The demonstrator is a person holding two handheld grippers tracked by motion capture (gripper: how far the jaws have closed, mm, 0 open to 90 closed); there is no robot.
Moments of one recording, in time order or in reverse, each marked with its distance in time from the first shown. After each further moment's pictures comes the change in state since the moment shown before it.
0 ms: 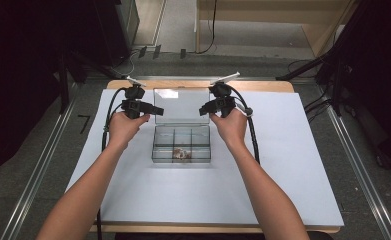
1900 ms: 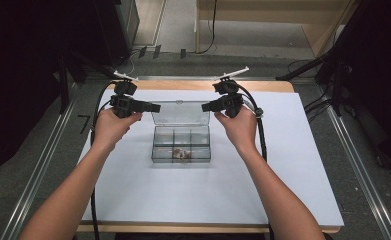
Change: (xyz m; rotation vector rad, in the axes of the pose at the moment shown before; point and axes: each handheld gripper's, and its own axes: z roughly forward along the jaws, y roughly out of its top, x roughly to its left) left arm -0.028 -0.003 -0.056 -0.073 -0.050 0.125; right arm 0.023 -0.012 -0.061 -0.123 0.033 -0.149
